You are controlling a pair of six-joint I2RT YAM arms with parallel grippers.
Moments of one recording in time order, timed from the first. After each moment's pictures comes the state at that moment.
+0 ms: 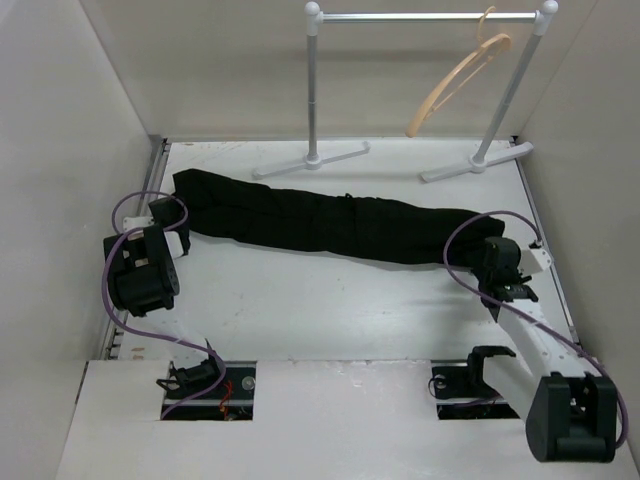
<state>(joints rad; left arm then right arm) 0.29 1.82 0.81 0.35 -0.26 -1.27 0.00 0.89 0.40 -0.20 0.49 0.92</state>
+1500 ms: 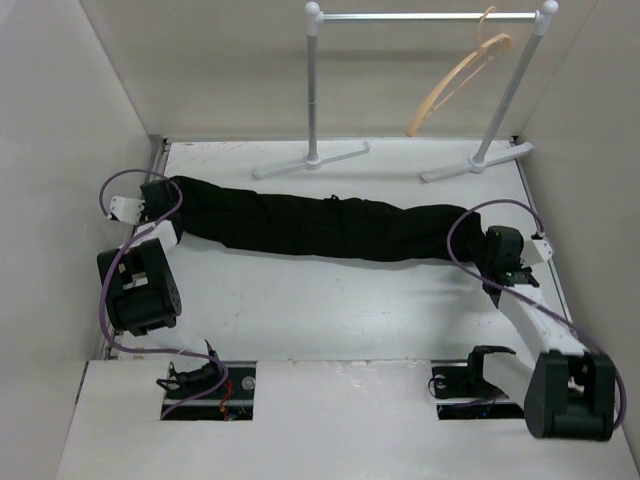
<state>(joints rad) 0.28 1.67 0.94 0.05 -0.40 -1.09 -0.05 0.99 0.48 -0.18 0.45 0.96</state>
